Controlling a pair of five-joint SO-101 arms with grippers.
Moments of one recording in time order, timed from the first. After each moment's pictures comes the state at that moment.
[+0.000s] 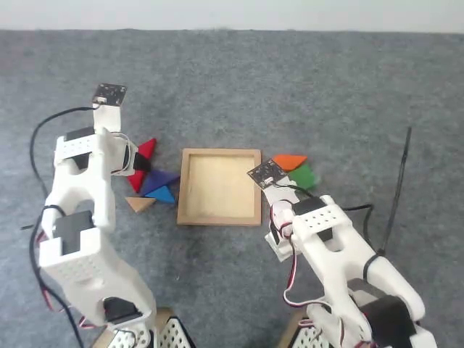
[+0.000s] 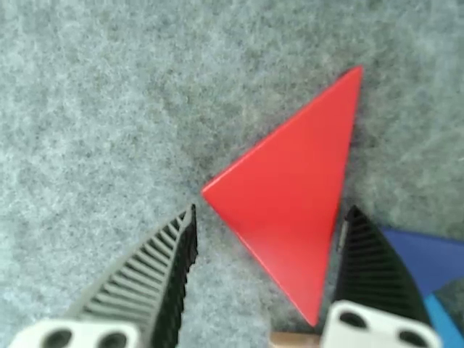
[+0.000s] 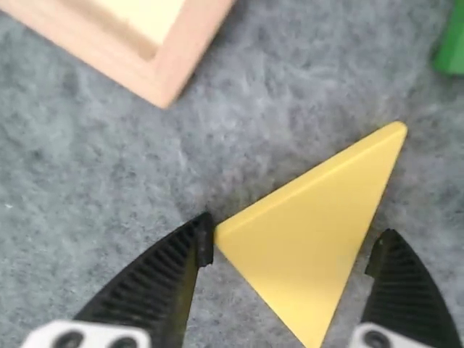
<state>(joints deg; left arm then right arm) -22.7 18.8 16.5 52.9 -17.0 -25.4 -19.3 60.0 54.7 10.9</state>
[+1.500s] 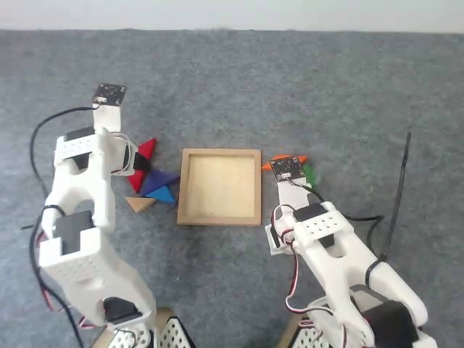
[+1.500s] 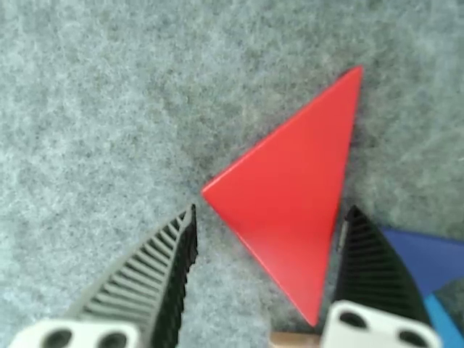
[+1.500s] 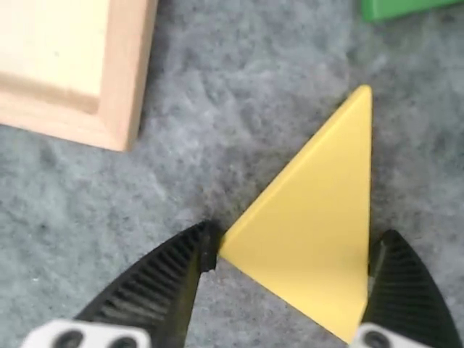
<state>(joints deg) -22.7 18.8 16.5 52.9 -17.0 -25.4 -20.4 63.5 49.1 -9.6</state>
